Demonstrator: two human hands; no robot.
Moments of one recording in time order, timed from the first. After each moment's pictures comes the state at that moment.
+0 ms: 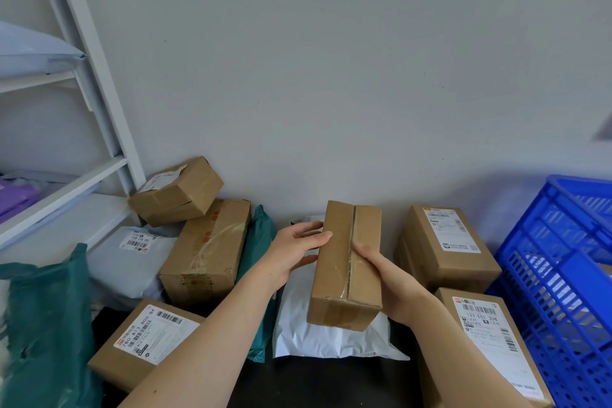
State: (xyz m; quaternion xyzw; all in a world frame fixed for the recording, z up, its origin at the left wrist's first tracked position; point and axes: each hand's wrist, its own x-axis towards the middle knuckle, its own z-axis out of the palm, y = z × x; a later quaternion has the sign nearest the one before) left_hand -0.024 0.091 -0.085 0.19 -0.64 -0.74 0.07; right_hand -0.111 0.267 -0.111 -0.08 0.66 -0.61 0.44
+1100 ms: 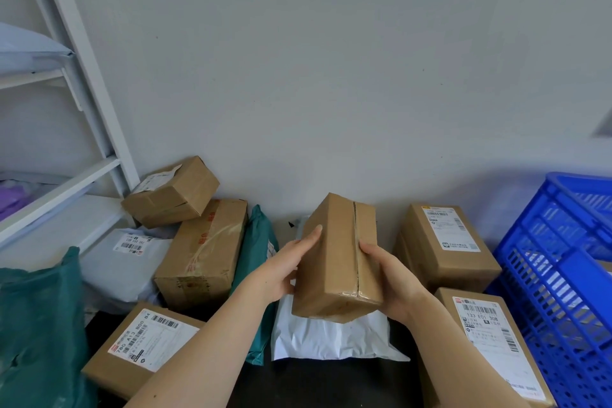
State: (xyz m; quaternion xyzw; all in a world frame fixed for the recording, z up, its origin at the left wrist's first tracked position) left_hand -0.022 0.088 -0.096 0.27 -0.59 -0.75 -0.09; right_hand -0.100 0.267 -0.094 -0.03 0.59 -0.68 0.42
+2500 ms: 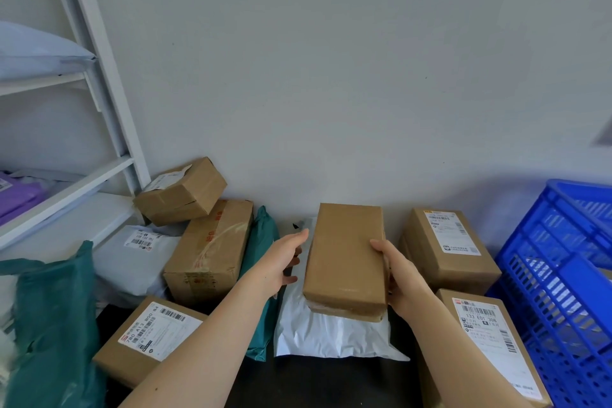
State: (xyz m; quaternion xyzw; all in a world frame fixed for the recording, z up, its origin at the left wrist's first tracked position) left_hand -0.020 0.078 -0.105 0.33 -0.59 -0.74 0.02; right_hand -0.101 0.269 -0.093 0.06 0.65 -0.69 0.31
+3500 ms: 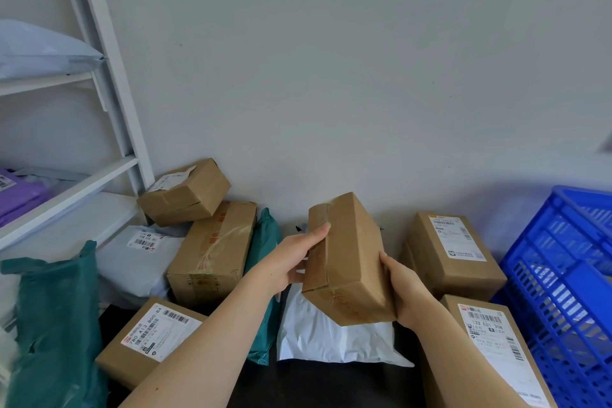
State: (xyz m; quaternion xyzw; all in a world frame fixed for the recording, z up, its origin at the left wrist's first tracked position) left_hand -0.014 0.083 -0.078 0.24 -0.61 -0.75 -0.03; right_hand -0.097 0.262 -0.094 0.09 0.68 -0.65 0.34
